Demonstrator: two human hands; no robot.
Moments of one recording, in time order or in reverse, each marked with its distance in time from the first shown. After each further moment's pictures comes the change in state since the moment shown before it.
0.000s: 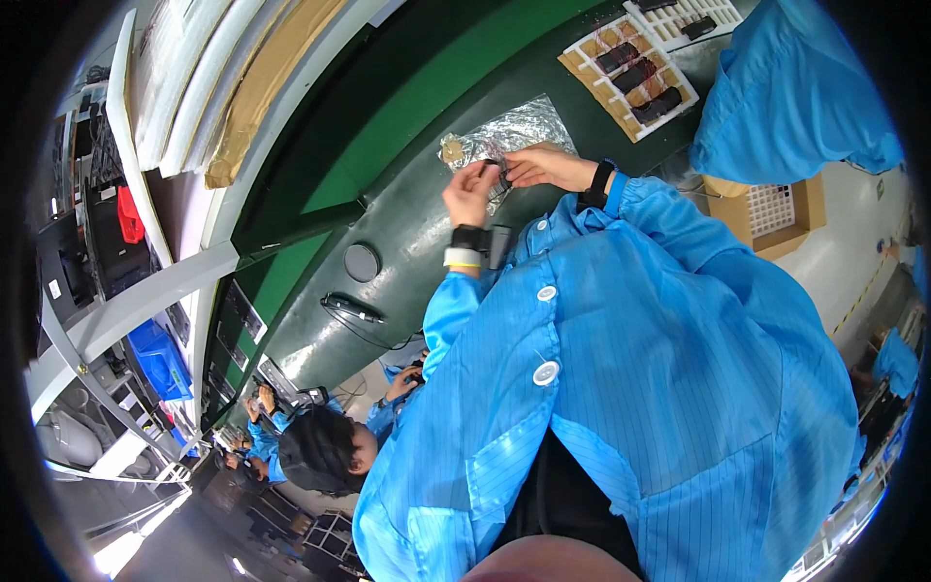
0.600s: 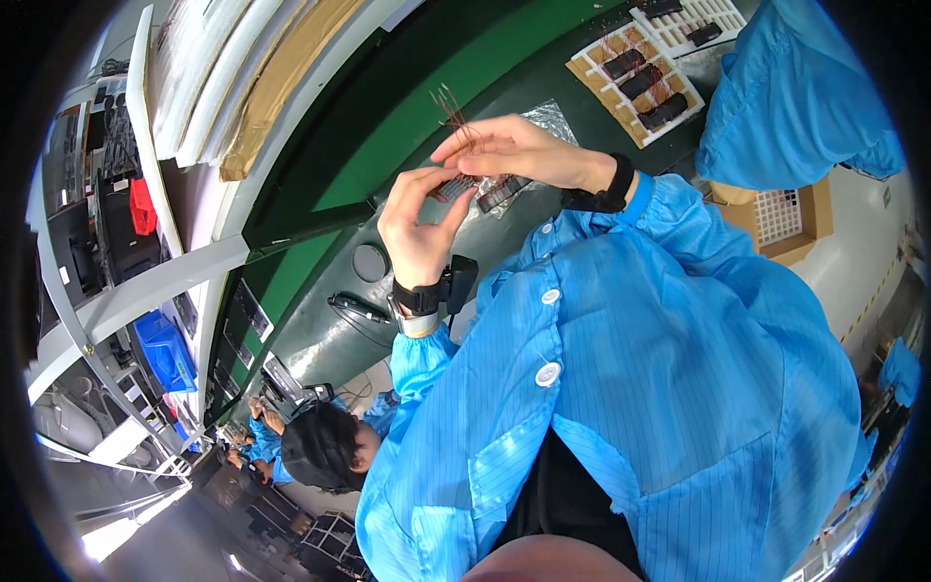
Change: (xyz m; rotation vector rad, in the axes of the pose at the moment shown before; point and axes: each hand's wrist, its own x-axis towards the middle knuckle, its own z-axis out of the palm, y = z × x) left_hand -0.069 0.204 -0.021 0.542 -0.091 0.710; right_hand -0.091 -0.099 0.100 -0.271 -0.329 -0.589
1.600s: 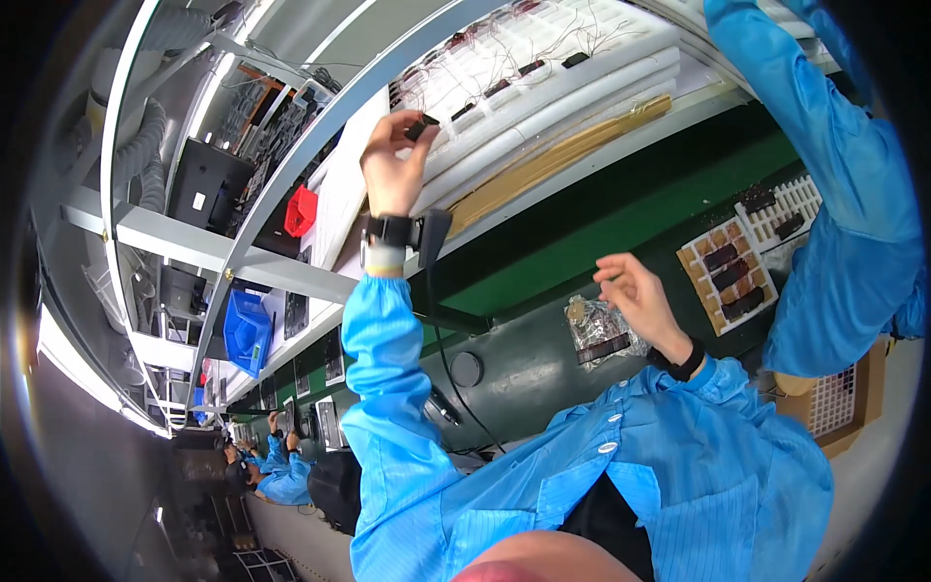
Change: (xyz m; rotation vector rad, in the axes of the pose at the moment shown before) left_hand 0.227 0.021 -0.171 0.226 0.356 0.252; right_hand 0.000 -0.027 0.007 -0.324 0.419 -0.205
